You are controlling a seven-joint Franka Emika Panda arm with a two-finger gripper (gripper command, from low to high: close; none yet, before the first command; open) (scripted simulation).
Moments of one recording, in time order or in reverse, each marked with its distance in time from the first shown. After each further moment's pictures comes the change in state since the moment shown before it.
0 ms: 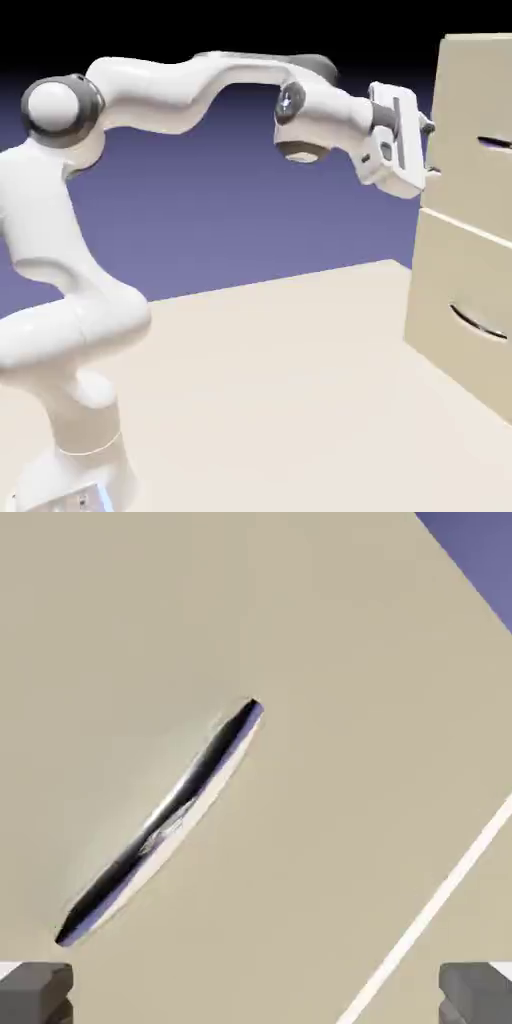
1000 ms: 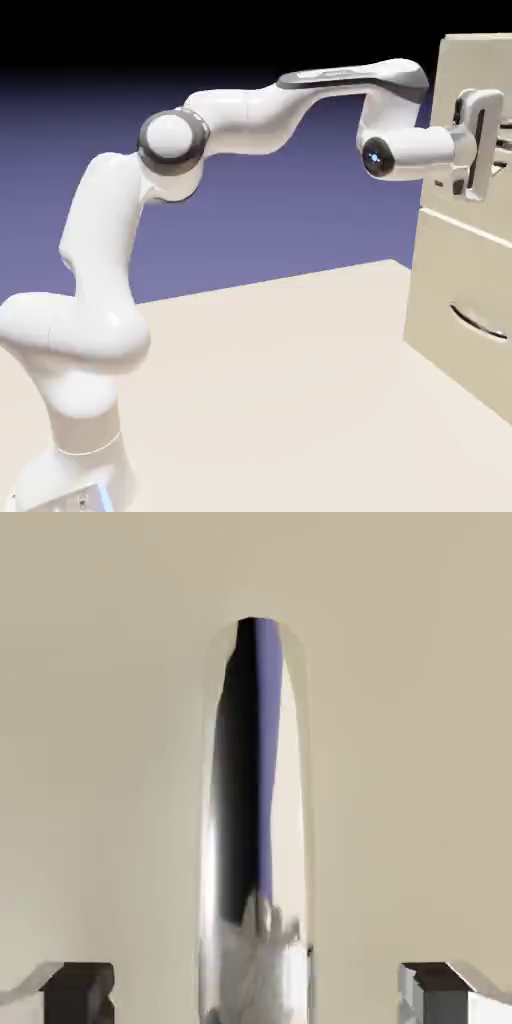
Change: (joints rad) arm -0.797 -0.093 0.657 0.516 0.724 -0.064 0.012
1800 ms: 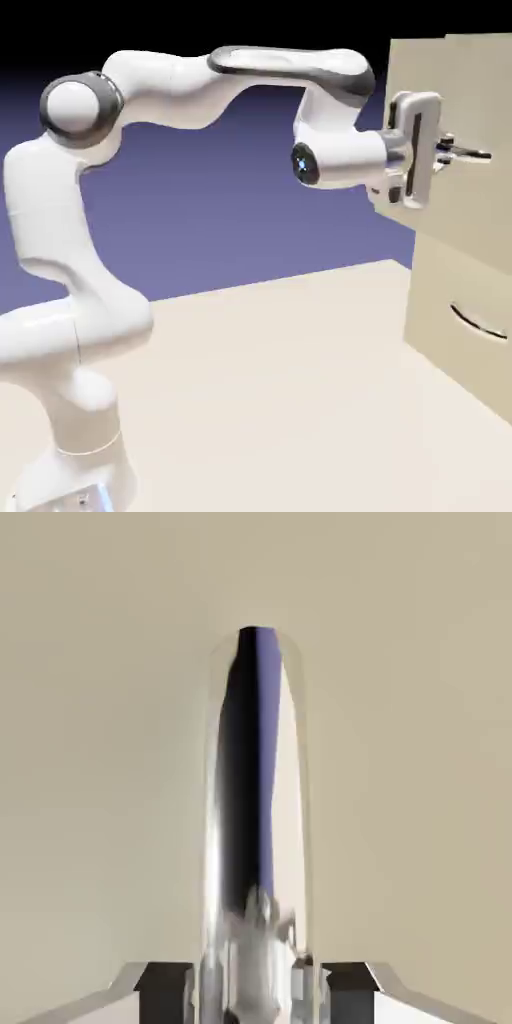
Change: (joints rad) arm 0.863 0.139 -0.750 -0.541 0.085 -0.073 -0.235
